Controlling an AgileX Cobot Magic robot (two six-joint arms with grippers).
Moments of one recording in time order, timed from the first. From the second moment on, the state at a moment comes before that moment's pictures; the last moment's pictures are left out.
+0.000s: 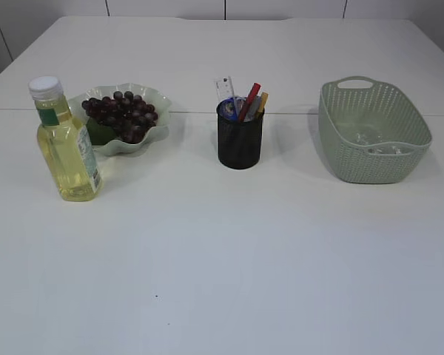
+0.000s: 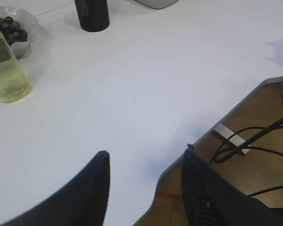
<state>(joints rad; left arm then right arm) -0.67 0.01 -0.53 -0.08 1.11 0.07 0.28 -0.02 -0.50 0.08 1.15 -0.22</state>
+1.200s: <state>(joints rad) -0.21 0.01 -0.53 -0.09 1.11 0.06 0.03 -0.02 -0.50 0.08 1.15 -0.21</state>
